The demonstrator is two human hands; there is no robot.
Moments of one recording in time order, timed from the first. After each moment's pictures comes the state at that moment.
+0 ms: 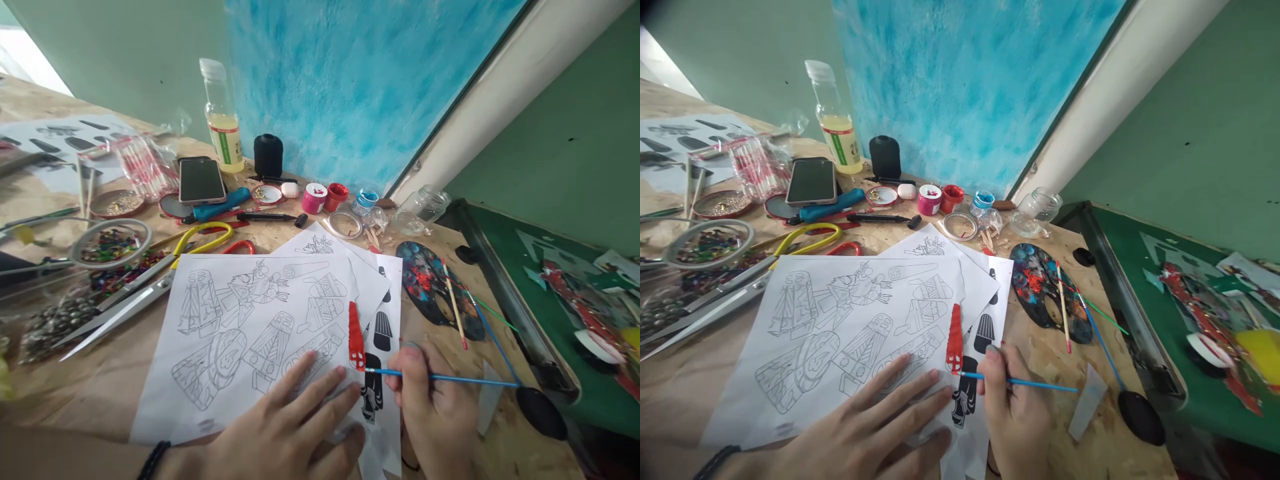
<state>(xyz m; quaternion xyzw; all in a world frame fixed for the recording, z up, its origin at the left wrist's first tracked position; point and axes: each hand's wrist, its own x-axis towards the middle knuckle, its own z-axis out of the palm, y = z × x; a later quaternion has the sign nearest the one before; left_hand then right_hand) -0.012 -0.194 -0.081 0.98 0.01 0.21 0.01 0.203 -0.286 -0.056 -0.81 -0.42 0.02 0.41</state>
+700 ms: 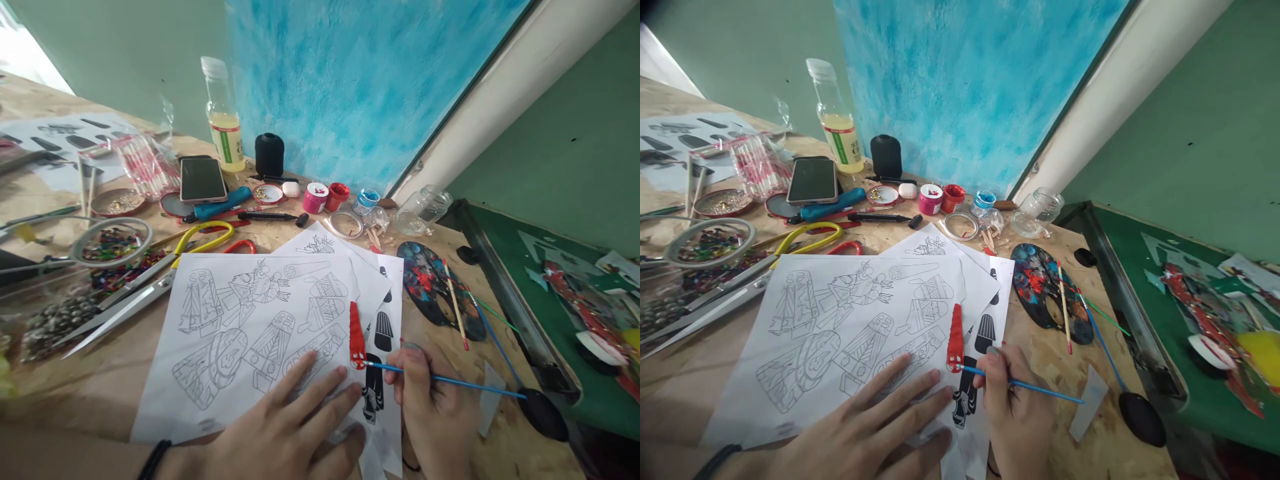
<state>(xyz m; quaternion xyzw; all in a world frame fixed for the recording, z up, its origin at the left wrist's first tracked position) -0.010 -0.194 -0.081 0.98 0.01 0.22 0.02 0.200 -0.284 -0.056 -0.82 -0.41 0.02 0.40</state>
